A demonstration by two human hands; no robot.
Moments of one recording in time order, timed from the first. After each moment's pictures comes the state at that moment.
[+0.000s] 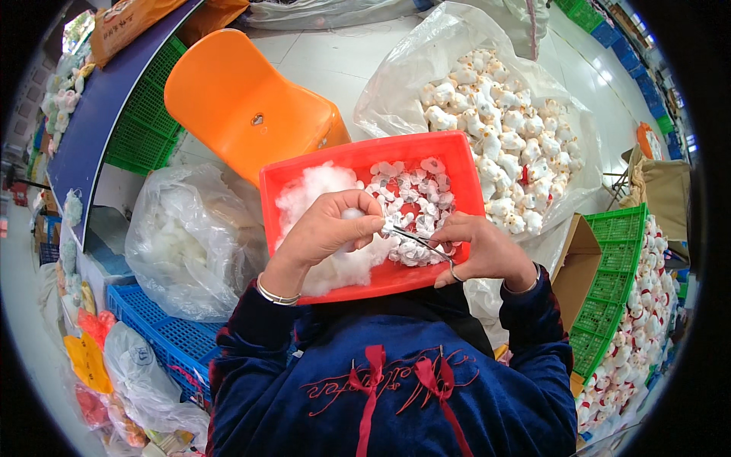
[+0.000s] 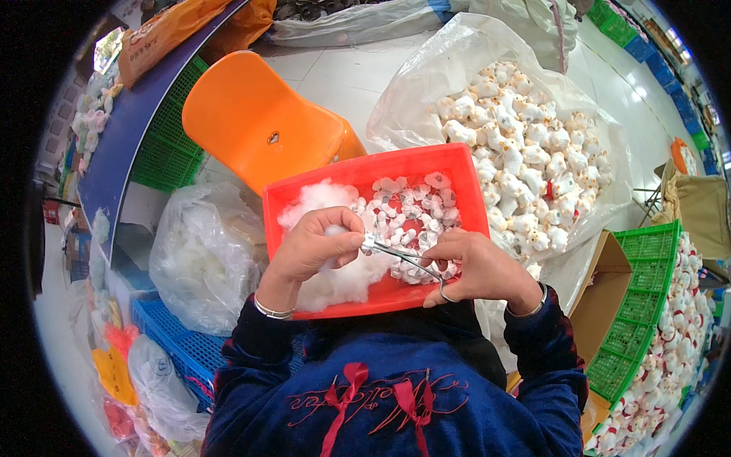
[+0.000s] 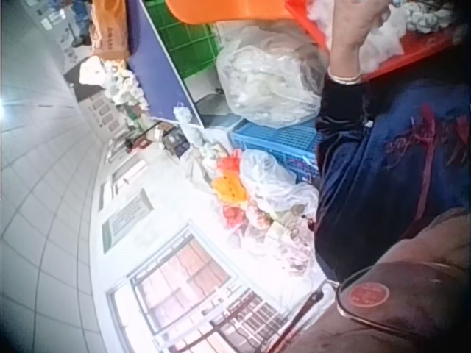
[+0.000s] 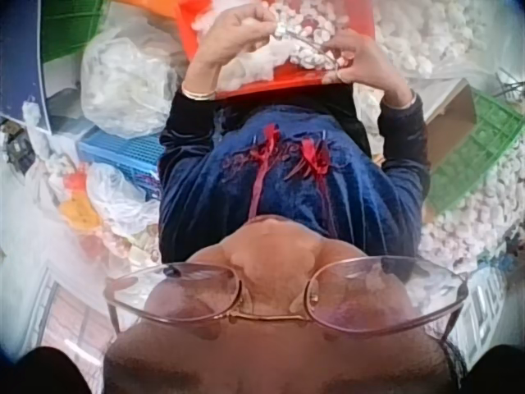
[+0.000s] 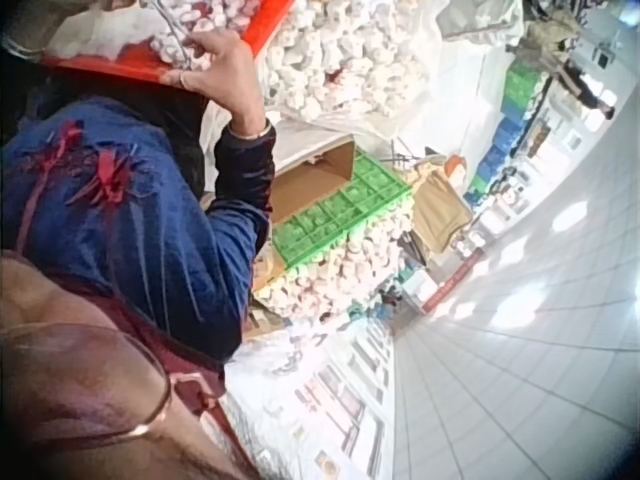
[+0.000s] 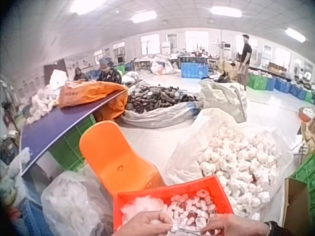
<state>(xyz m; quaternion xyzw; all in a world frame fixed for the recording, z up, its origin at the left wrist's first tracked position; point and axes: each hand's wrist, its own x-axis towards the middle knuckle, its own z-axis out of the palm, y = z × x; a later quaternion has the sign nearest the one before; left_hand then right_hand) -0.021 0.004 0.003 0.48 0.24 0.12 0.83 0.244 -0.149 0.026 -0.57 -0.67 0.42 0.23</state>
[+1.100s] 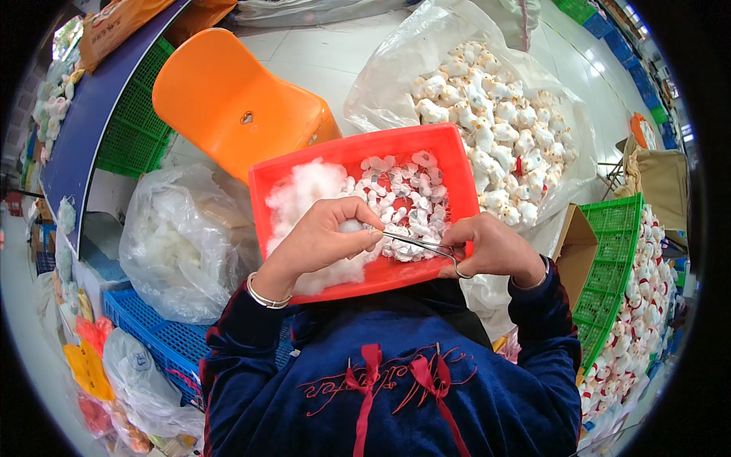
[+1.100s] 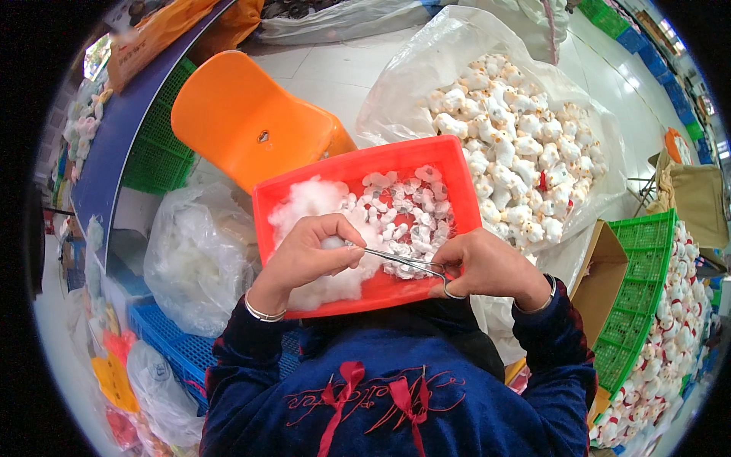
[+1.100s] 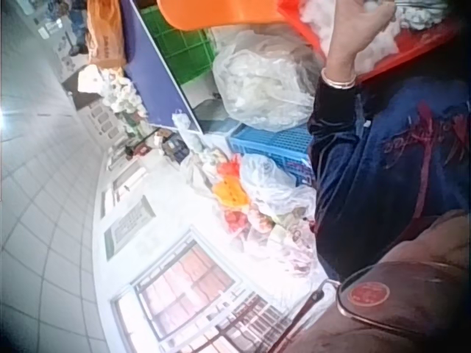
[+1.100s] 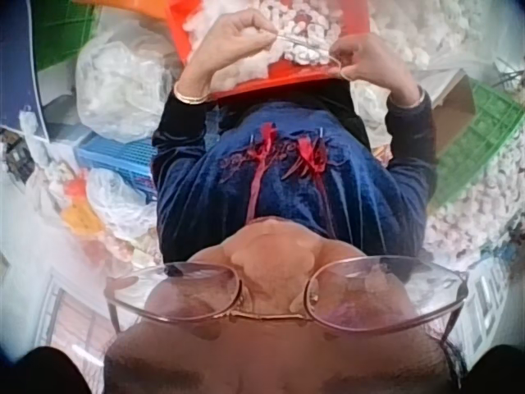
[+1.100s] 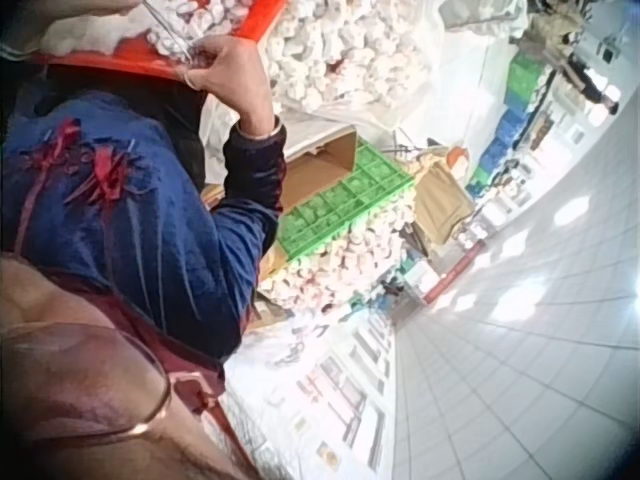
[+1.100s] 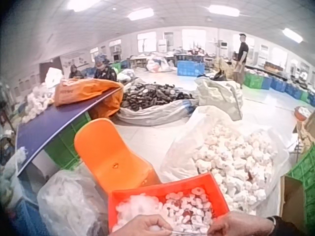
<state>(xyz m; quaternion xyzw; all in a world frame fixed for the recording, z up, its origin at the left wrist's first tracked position) -0.020 -0.005 0.016 0.60 0.29 0.05 0.74 0.249 -0.156 0.043 -0.61 -0.62 0.46 0.17</state>
